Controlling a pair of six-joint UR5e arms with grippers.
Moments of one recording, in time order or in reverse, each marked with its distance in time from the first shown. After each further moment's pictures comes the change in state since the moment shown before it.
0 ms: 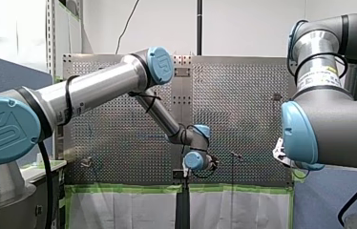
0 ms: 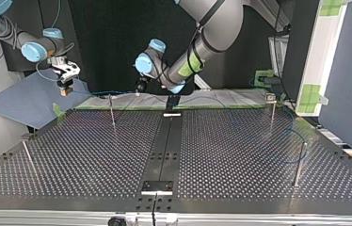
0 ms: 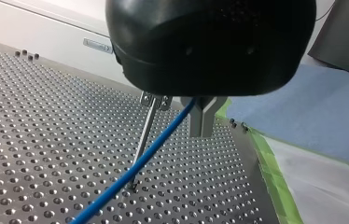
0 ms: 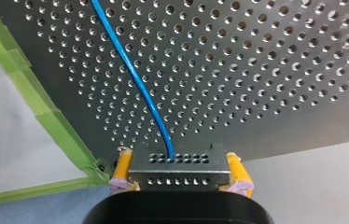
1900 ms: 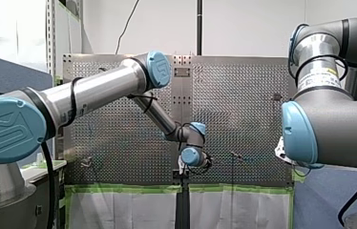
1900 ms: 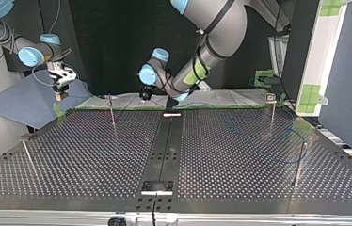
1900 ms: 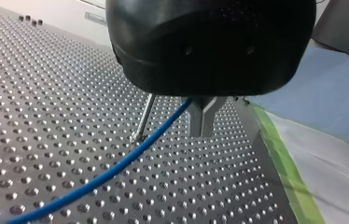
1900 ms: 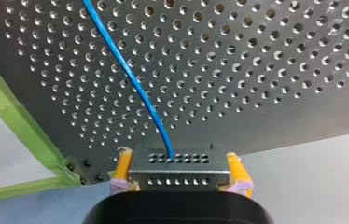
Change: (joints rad) left arm 0.057 -0.021 0.074 -0.093 0.017 -0.006; right arm -0.009 0.027 -0.080 0.007 0.015 0.002
